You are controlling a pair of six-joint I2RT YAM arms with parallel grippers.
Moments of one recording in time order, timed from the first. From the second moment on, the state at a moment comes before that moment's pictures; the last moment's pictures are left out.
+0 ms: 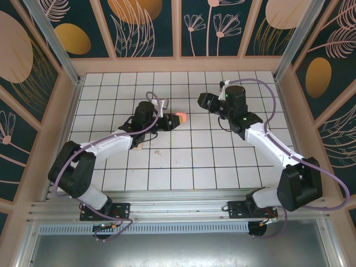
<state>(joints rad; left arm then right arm) -0.58 1.60 0.93 0.22 0.44 -0.71 0.41 1.36 1.02 -0.08 -0.19 0.63</state>
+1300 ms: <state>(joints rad) -0.71 2.09 1.30 0.01 0.41 -0.87 0.41 1.08 0.76 -0.20 -0.14 0.60</state>
